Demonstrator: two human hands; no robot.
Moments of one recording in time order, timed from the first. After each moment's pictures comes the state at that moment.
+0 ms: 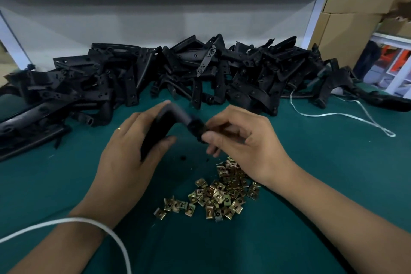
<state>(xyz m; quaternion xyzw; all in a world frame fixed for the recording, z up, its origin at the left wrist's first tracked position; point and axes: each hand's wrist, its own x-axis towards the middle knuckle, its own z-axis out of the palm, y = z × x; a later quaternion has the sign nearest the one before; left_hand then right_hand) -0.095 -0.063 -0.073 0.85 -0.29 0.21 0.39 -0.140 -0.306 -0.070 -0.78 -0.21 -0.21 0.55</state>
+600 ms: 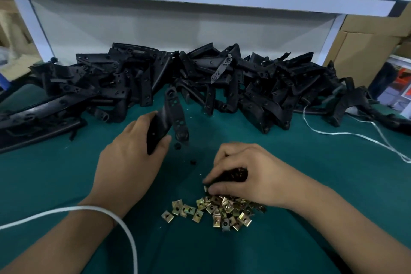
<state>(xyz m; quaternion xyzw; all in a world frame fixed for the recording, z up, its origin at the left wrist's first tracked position) -0.087 -0.055 -0.082 0.93 -0.13 0.20 0.29 -0.144 -0.311 -0.066 -0.92 -0.24 -0.01 0.32</state>
